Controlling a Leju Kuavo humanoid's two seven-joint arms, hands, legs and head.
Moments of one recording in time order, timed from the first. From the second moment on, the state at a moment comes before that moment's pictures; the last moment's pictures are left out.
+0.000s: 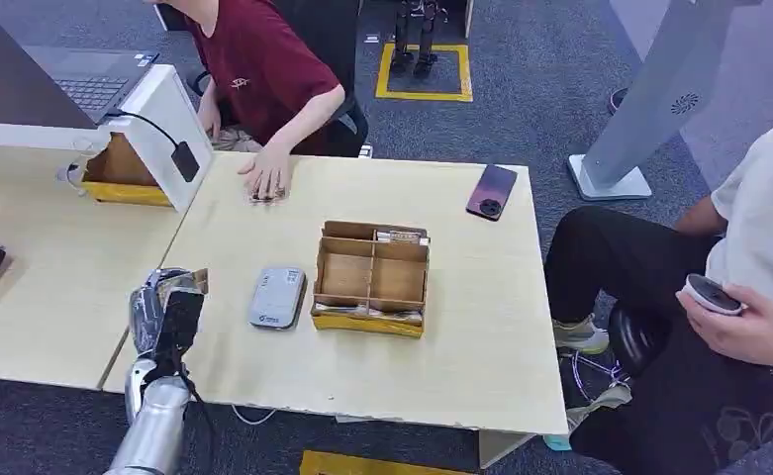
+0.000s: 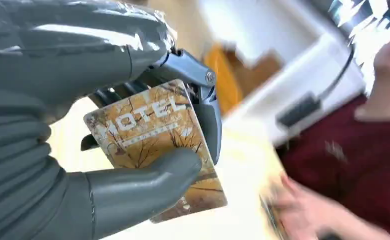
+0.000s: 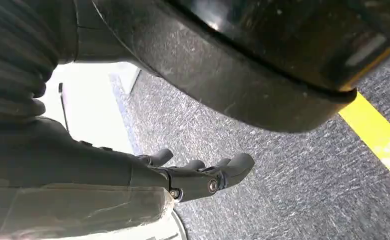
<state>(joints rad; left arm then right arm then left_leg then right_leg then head) -0.24 -0.07 0.12 -1.07 -0.56 0.46 -0.46 -0.06 0.17 -0.06 -0.19 1.05 -0.15 0.14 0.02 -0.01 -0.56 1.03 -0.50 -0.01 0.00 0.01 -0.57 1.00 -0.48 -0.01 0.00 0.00</state>
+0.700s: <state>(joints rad) -0.19 0.01 -0.11 -1.25 -0.09 0.04 -0.23 -0.05 0.17 -0.10 -0.19 1.04 -0.18 0.13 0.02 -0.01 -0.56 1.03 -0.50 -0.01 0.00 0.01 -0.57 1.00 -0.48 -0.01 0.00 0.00</state>
